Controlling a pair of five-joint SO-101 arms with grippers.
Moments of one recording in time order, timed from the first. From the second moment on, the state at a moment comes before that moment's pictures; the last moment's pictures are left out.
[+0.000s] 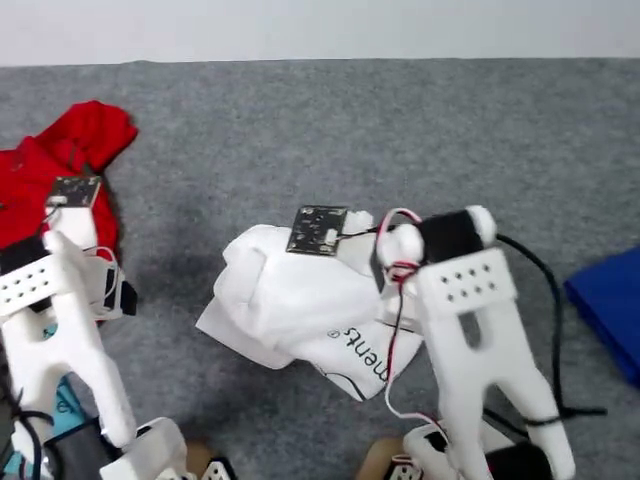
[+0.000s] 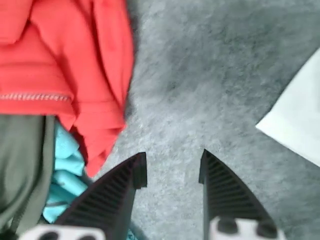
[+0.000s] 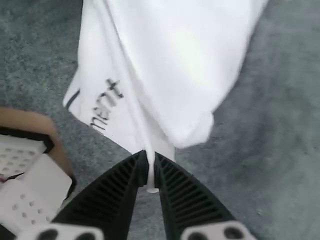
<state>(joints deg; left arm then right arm) -30.1 -15.3 30.5 81.2 -18.1 -18.9 -26.0 14.9 100.5 57.4</state>
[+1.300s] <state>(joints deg) 1.6 16.9 5.0 78.6 -15.7 -12.7 -32.0 14.9 100.5 58.0</state>
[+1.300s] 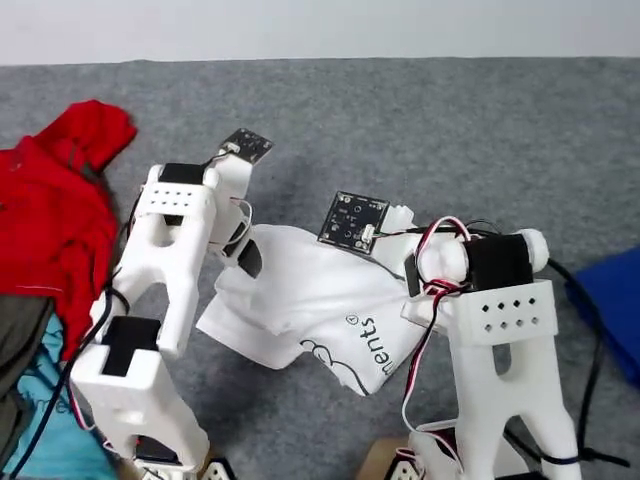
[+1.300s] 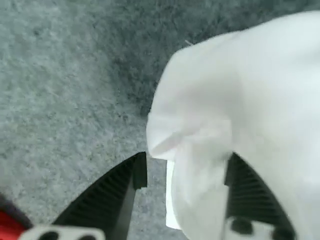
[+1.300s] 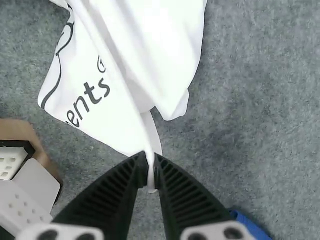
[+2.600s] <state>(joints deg) -9.4 -20.0 -17.4 94.4 -6.6 6.1 -35.3 0.9 99.4 55.3</state>
